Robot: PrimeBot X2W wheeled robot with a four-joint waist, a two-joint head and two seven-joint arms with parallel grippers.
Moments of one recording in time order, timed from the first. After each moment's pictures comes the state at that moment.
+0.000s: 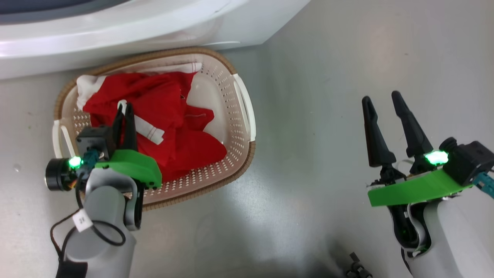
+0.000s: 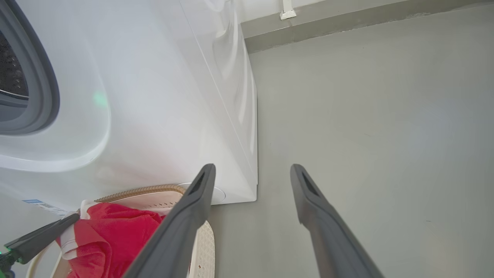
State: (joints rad) left arm -0.66 0.03 -0.08 0.72 -0.15 0.06 -0.26; right arm -0.30 -0.06 0.08 0.13 0.46 0.12 -0.26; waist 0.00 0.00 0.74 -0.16
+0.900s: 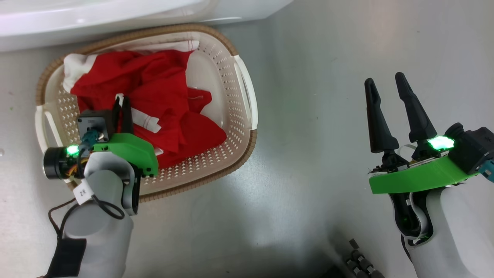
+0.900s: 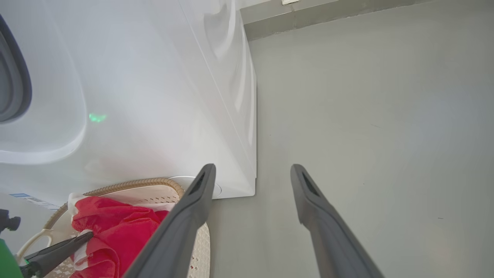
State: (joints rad) left arm -0.81 0.03 -0.09 0.95 -0.15 0.06 -0.26; right arm -0.36 -0.06 0.08 0.12 0.46 0.12 -0.26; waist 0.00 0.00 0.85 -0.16
